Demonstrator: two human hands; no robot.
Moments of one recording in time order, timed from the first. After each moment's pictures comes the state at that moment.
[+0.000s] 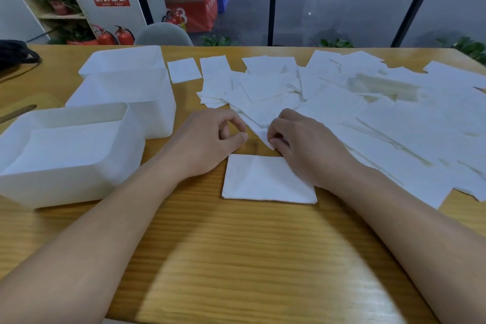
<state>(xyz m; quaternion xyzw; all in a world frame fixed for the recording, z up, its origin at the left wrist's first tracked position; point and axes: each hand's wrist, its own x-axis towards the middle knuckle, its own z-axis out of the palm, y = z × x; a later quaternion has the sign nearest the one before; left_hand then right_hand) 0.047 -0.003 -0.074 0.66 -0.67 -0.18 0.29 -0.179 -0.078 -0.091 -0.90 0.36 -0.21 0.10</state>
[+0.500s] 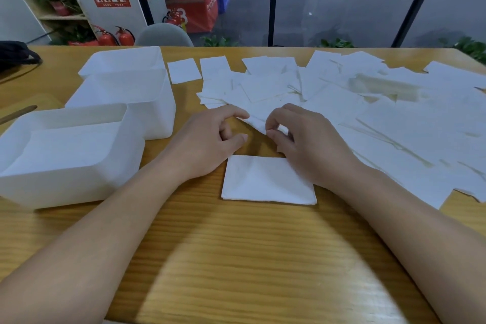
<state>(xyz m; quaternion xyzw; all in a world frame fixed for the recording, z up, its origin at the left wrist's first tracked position) 0.045 -0.003 -0.077 0.66 -0.66 -0.18 0.30 -0.181 -0.071 -0.080 -0.89 0.34 -0.27 0.13</state>
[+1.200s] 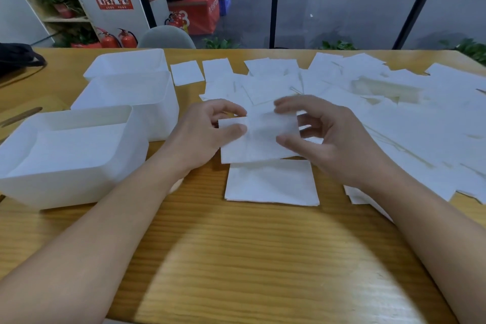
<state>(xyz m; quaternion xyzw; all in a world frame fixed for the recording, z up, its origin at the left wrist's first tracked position) 0.053 -0.003 -0.070 0.64 -0.56 -0.31 0.43 -0.212 -0.065 -0.062 -0.83 0.29 -0.35 0.34</state>
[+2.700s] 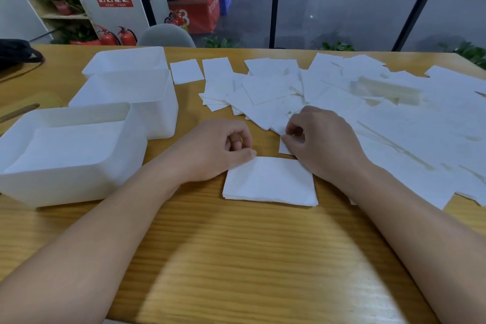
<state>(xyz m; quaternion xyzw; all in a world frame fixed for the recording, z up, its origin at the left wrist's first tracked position) 0.048 0.000 -0.076 0.63 -0.70 -0.24 0.25 -0.190 -0.087 -0.085 -0.87 0.44 -0.24 0.05</state>
